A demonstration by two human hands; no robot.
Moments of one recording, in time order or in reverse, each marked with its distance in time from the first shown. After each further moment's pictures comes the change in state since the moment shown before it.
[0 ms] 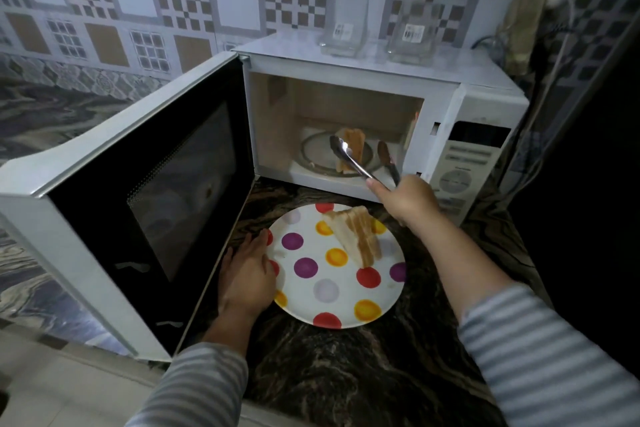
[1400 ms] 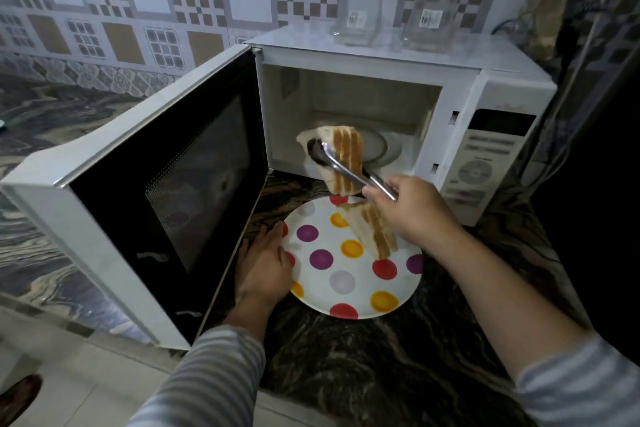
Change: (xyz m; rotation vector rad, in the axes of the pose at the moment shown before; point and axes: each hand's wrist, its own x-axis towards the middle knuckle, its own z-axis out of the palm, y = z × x) left_hand 0.000 0.006 -0.005 -0.018 0.000 -0.012; right_hand -0.054 -0.015 -0.004 -0.010 -0.062 -0.284
